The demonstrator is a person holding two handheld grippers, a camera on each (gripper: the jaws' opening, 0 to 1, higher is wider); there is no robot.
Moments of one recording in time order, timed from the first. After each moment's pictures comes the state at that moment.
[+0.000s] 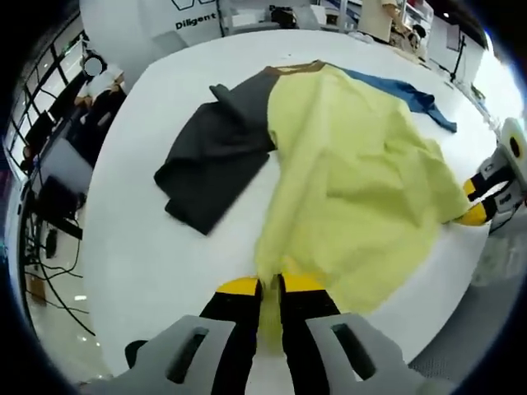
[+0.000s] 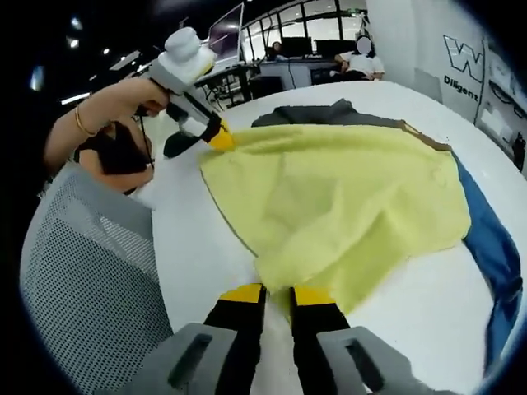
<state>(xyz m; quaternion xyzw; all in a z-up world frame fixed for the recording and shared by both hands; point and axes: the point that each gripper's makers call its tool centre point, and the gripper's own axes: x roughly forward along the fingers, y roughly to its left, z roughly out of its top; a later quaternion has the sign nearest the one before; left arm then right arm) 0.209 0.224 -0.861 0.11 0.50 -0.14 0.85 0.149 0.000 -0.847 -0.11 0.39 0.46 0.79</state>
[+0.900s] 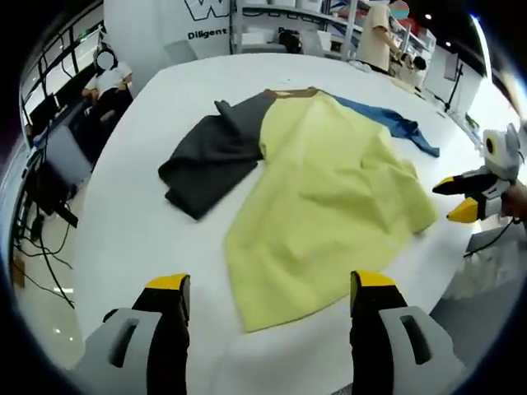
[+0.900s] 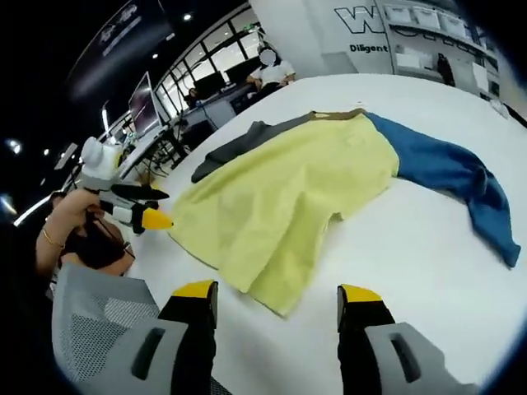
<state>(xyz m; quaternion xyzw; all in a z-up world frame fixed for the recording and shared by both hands) 0.184 0.213 -0.847 0.04 0.46 -0.16 0.87 0.159 -0.045 -0.842 0.05 0.43 0.30 0.85</state>
